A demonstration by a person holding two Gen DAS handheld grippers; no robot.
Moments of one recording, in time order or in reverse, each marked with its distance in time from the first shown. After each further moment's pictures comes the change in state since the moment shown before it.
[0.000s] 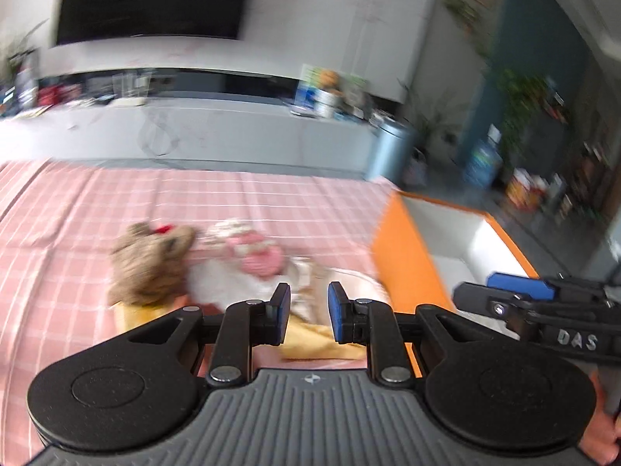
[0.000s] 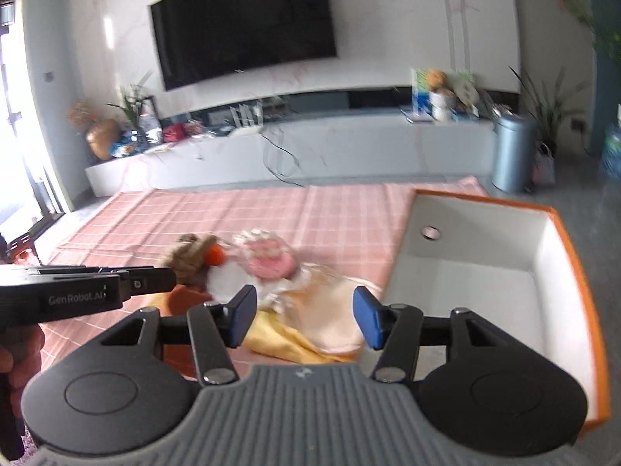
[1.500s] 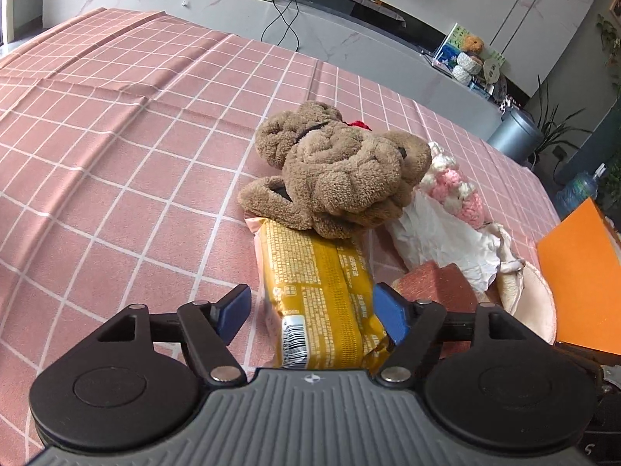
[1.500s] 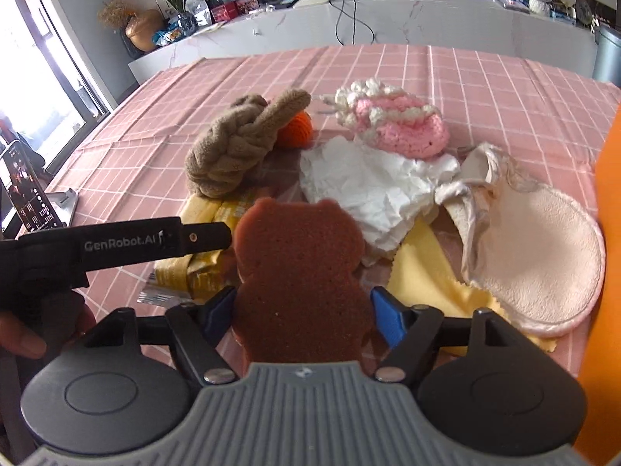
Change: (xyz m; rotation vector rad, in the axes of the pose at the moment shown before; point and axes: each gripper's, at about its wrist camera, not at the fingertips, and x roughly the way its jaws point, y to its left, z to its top) left arm 0.077 0.164 -0.047 -0.393 0.186 0.205; right arm 0.199 0.077 -0.038 -0.016 0.414 0.188
